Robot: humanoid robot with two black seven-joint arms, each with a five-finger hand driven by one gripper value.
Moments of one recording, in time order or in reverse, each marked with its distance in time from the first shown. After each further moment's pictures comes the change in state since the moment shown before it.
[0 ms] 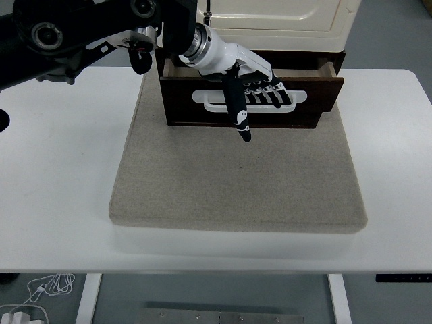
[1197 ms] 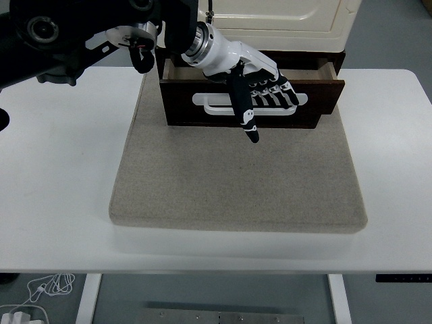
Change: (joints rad) left arm -0.003 0.002 -0.005 -0.006 -0.075 0.001 0.003; right arm 0.000 0.000 0.000 0.000 0.000 0.000 0.000
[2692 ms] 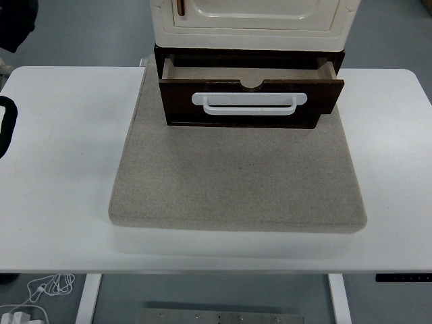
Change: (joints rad) left arm 0.228 0.022 -1.011 0.006 -0.194 0.000 -0.098; right arm 0.000 0.000 0.000 0.000 0.000 0.000 0.000
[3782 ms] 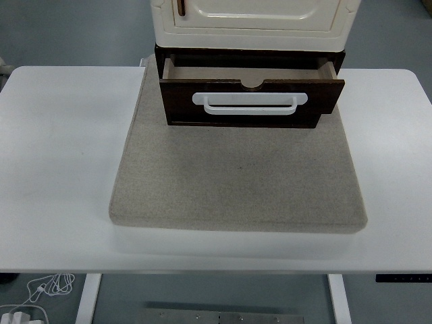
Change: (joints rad) left arm 0.102 0.231 -0.347 0.395 0.010 0.208 -0.190; right arm 0.000 0.000 0.000 0.000 0.000 0.000 0.000
